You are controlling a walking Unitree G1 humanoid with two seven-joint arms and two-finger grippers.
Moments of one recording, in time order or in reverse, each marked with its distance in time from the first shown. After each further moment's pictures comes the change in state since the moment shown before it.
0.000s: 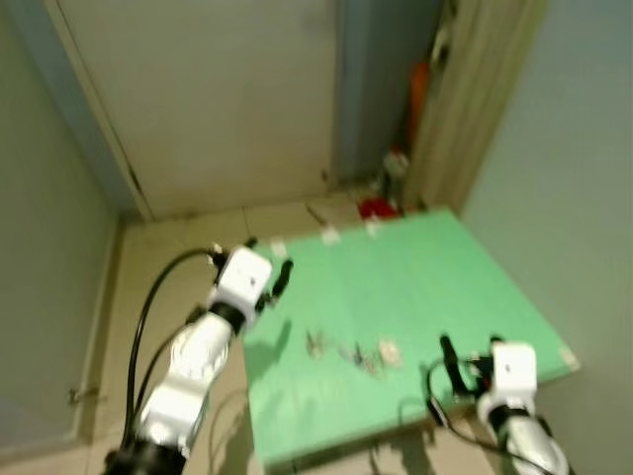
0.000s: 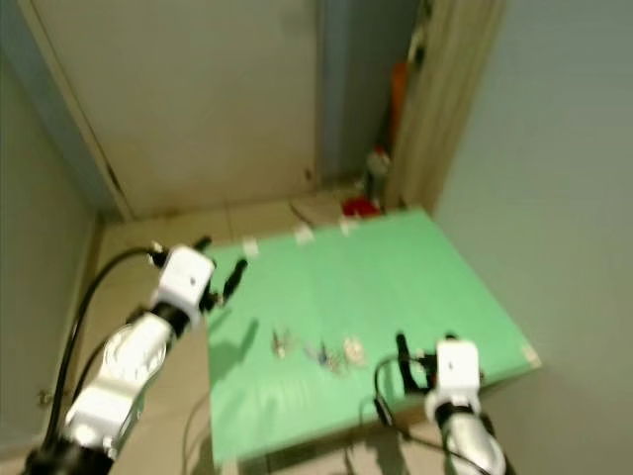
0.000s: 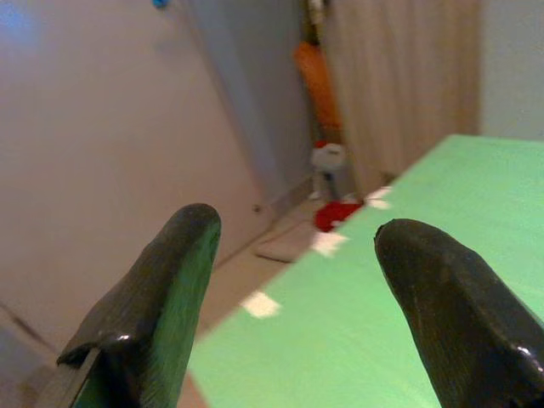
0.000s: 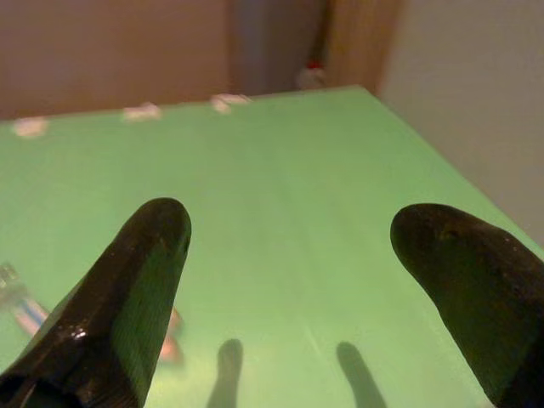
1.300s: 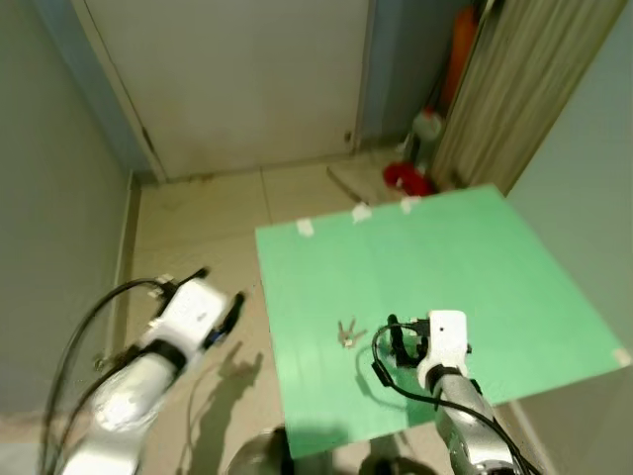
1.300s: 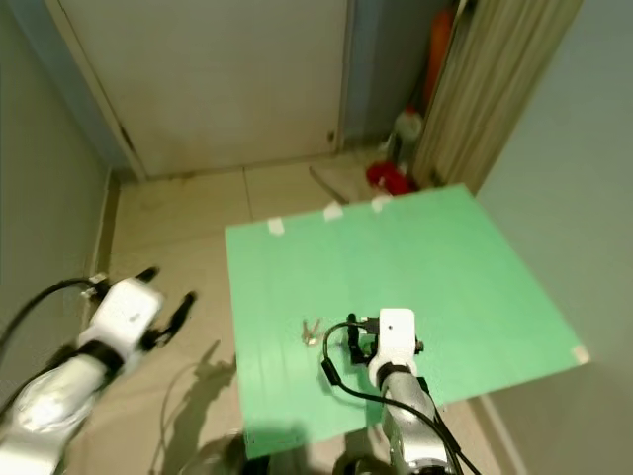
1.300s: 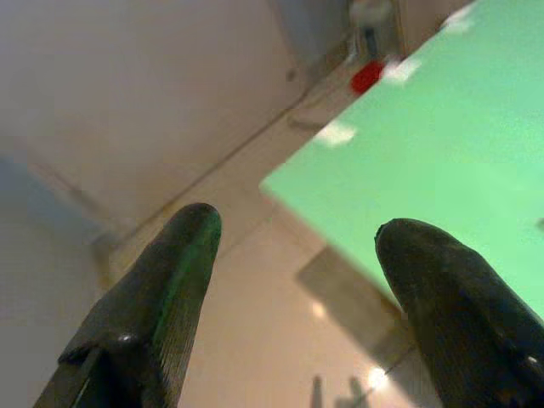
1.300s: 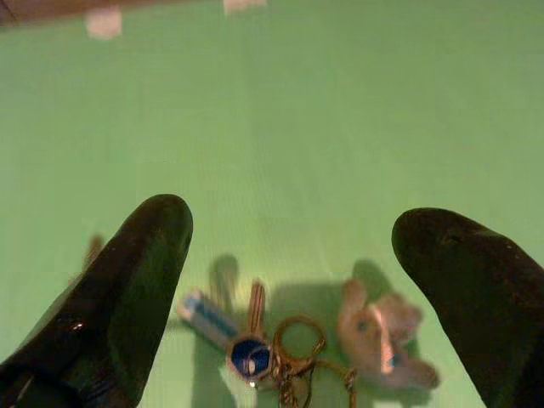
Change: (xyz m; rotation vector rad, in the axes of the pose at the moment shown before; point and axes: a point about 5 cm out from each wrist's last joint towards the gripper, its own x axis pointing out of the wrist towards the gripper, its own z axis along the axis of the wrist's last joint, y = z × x) left arm -0.076 0.031 -0.006 0.068 0.163 0.029; right arm 0.046 0.057 0.010 0.053 0.134 0.014
